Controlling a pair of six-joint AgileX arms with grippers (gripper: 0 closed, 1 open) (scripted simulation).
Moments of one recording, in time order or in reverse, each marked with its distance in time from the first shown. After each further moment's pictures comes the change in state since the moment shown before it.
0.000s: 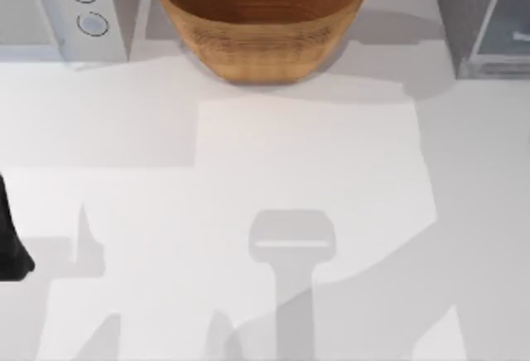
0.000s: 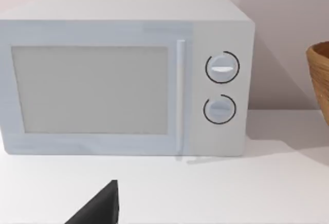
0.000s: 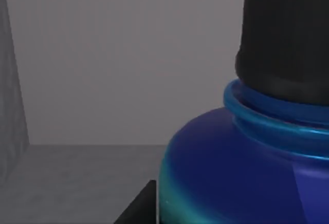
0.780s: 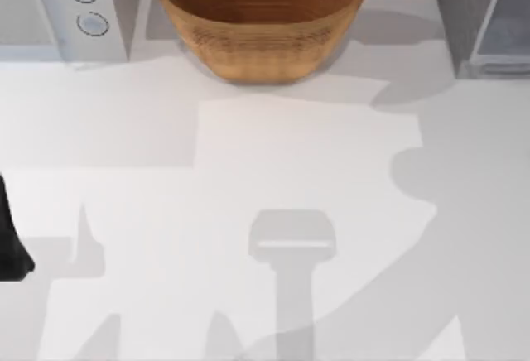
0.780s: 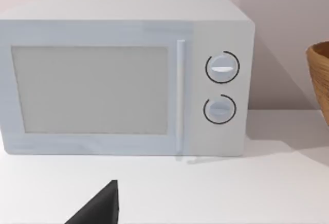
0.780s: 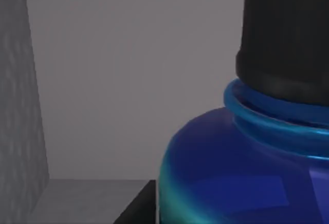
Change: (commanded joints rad) left arm 0.000 0.000 0.000 0.000 0.000 0.000; right arm -0.014 -0.158 -0.100 -0.033 -0.024 0.007
